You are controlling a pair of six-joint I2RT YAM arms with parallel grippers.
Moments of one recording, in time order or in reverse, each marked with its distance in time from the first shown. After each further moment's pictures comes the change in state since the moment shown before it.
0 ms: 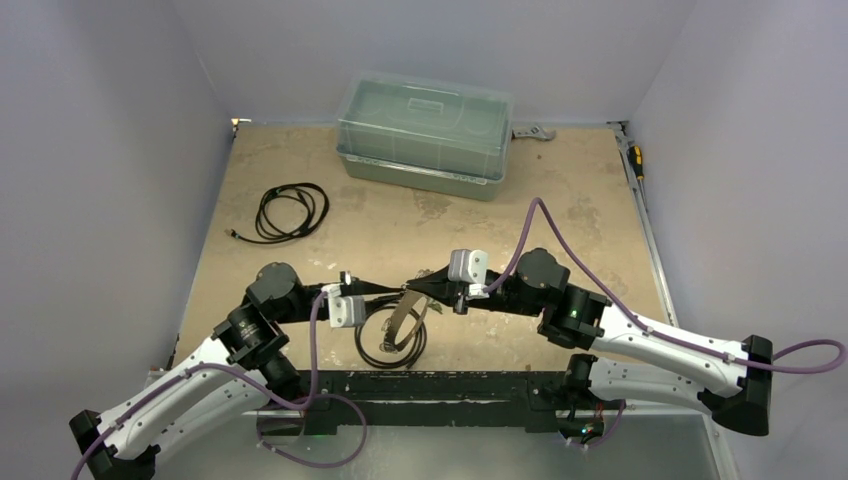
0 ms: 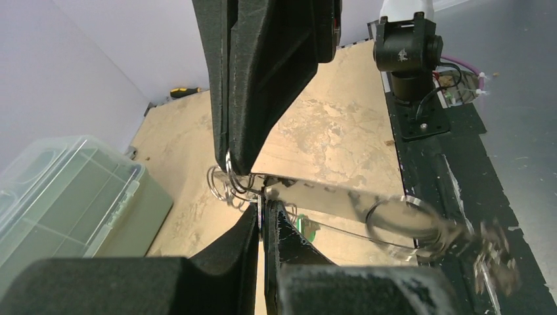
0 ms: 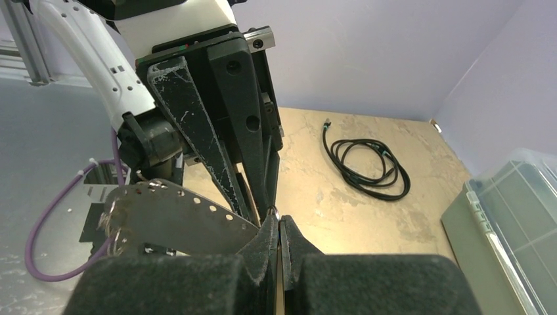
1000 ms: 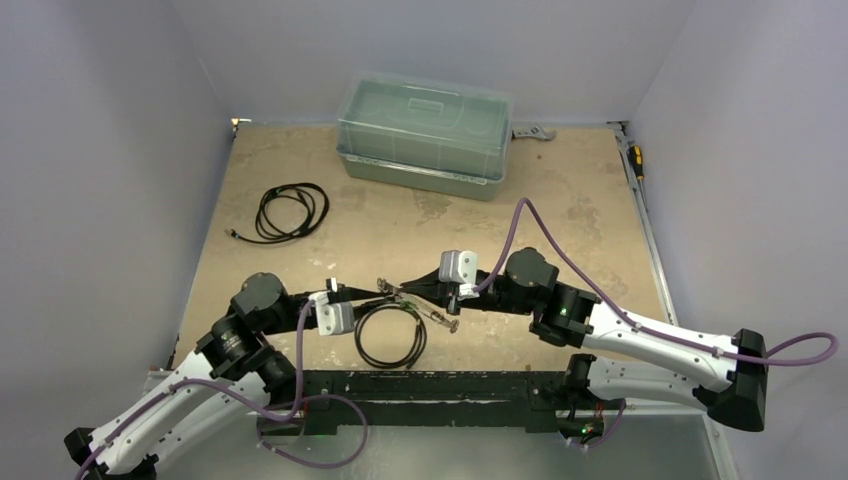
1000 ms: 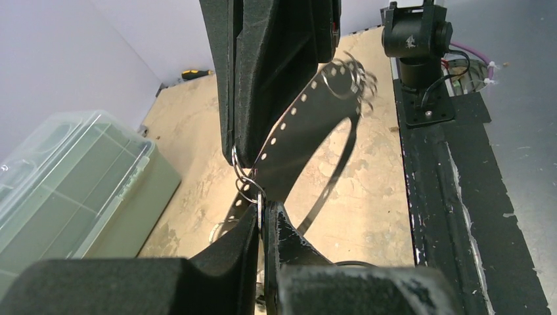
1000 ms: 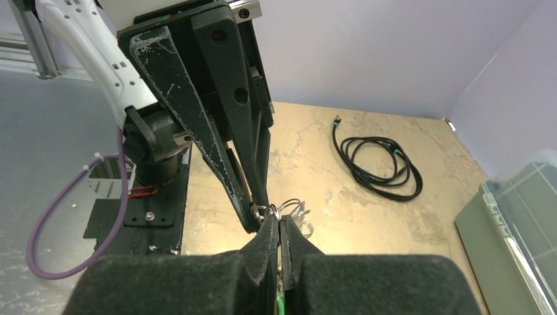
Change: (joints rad) left arm 0.002 -0.124 0.002 -0.140 -0.056 0.013; right arm 0.000 0.045 -0.011 0.043 -0.026 0.005
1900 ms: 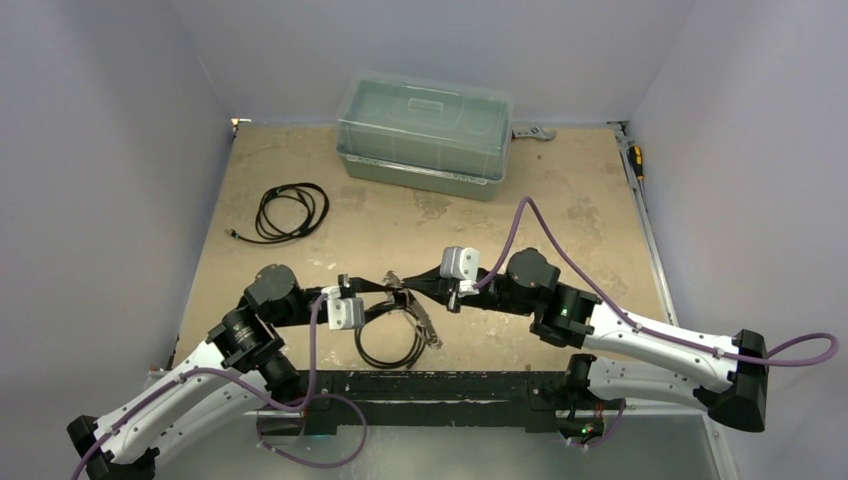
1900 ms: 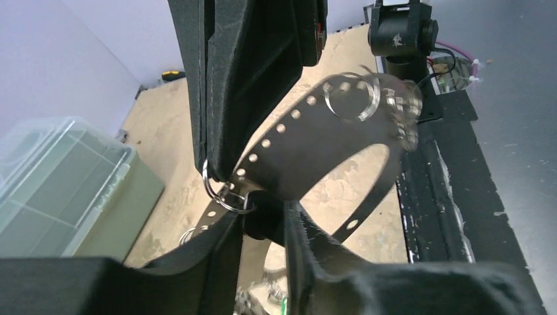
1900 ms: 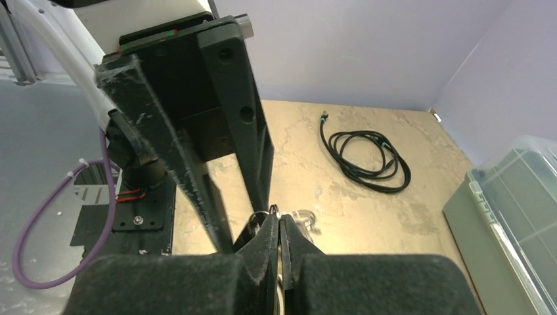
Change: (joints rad) left arm 0.000 0.096 0.006 0.055 0.048 -0.008; right arm 0.000 -0.002 -0.006 0.008 0.052 0.012
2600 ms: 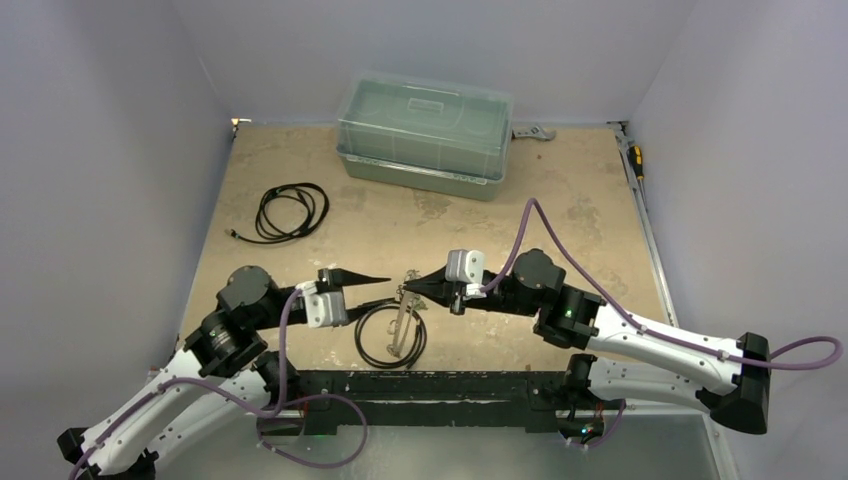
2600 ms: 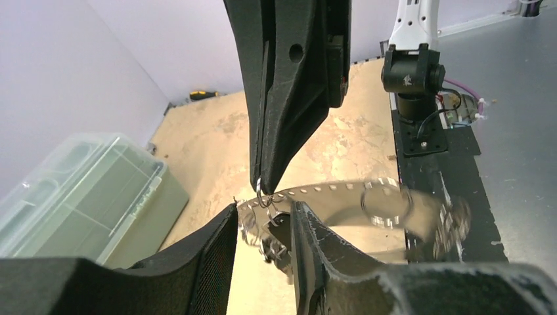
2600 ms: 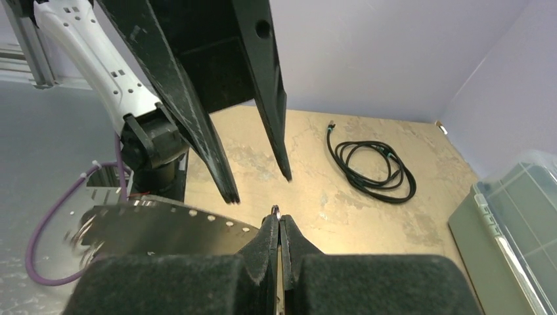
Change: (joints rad) left arm 0.000 -0.080 0.116 -0.102 -0.051 -0.044; right arm 0.000 -0.023 -0.002 0.000 -0.035 -0.002
